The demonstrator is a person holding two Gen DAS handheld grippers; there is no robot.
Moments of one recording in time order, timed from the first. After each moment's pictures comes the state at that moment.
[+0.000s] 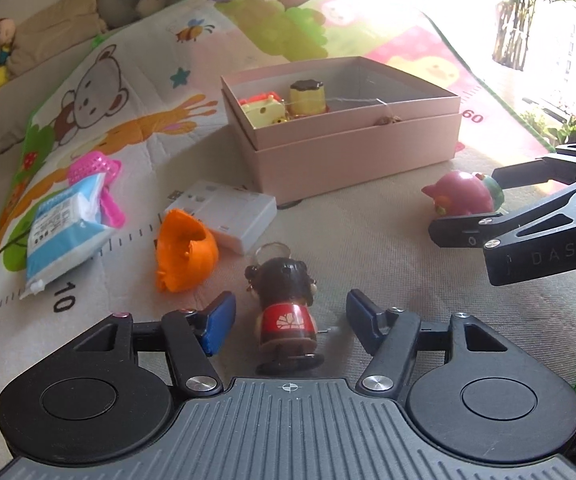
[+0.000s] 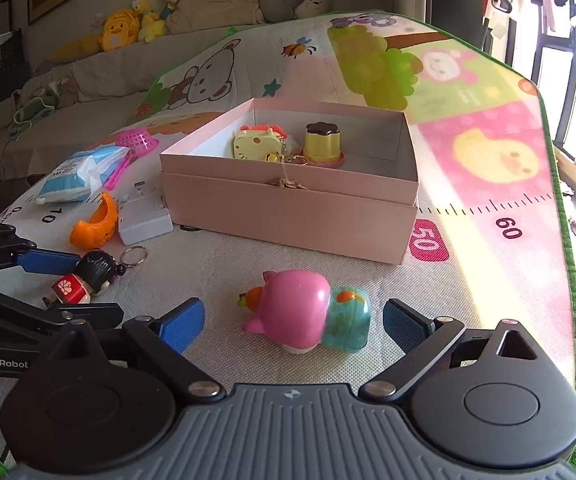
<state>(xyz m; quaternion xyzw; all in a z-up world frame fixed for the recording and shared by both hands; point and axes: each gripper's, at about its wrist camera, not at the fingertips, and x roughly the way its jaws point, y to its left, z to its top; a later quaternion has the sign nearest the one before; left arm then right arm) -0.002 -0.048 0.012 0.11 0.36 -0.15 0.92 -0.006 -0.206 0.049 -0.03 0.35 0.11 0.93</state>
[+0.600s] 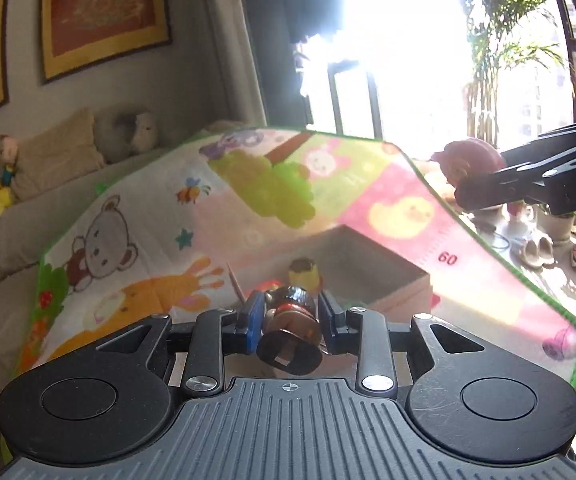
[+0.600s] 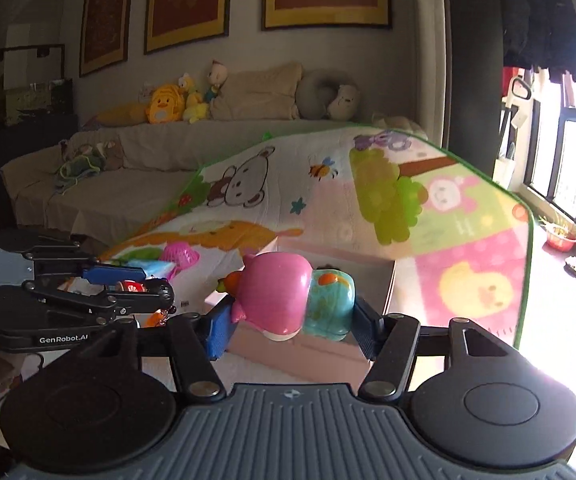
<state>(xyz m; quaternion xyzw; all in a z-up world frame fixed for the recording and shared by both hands) -0.008 -0.061 0.132 0.13 0.17 -0.18 0.96 -0.044 -0.251 0.202 -0.03 0.18 0.17 0.97</state>
